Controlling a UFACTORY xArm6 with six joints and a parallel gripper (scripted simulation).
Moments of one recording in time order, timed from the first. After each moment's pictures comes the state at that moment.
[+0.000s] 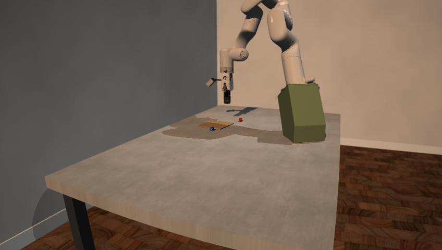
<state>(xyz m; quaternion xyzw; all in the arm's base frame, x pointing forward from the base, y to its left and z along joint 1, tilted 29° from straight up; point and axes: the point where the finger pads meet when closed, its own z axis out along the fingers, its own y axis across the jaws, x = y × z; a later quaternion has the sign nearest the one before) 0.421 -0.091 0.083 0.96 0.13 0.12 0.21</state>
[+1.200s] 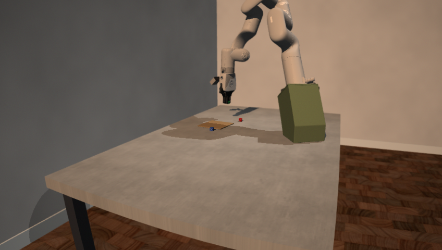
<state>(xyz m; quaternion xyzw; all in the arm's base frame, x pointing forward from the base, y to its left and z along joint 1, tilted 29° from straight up) 0.425 -0.093 0.085 0.96 -0.10 0.20 0.19</state>
